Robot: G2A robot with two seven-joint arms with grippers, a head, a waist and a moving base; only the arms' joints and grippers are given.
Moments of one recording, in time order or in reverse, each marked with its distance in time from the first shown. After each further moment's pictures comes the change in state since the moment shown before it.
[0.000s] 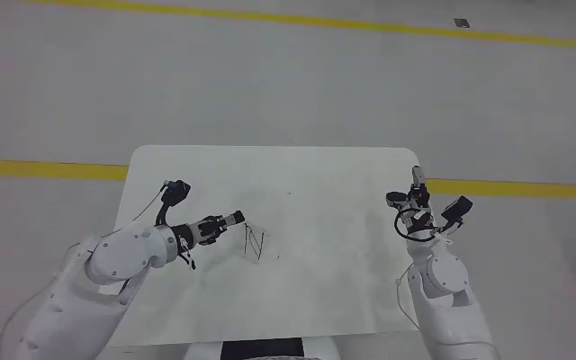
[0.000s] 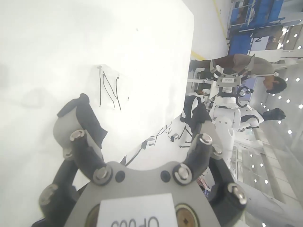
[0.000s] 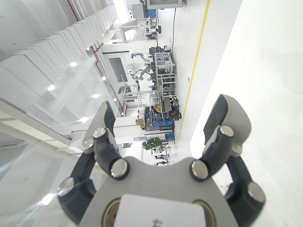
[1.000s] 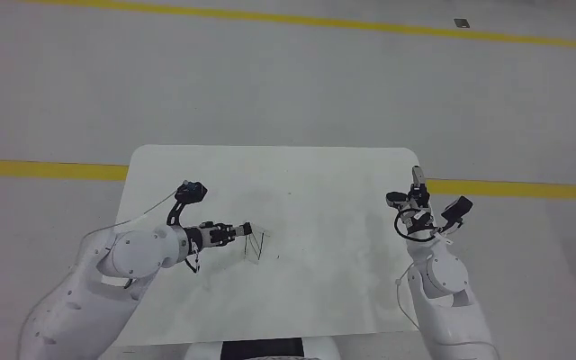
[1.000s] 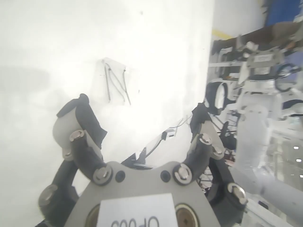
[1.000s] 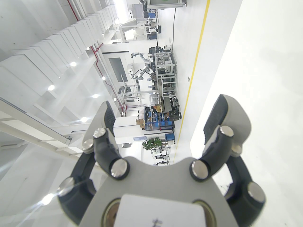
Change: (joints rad) left arm -0.087 -0.009 0.089 0.008 0.271 0.000 -0.193; right arm 0.000 0.000 0.000 0.000 0.000 0.000 0.000
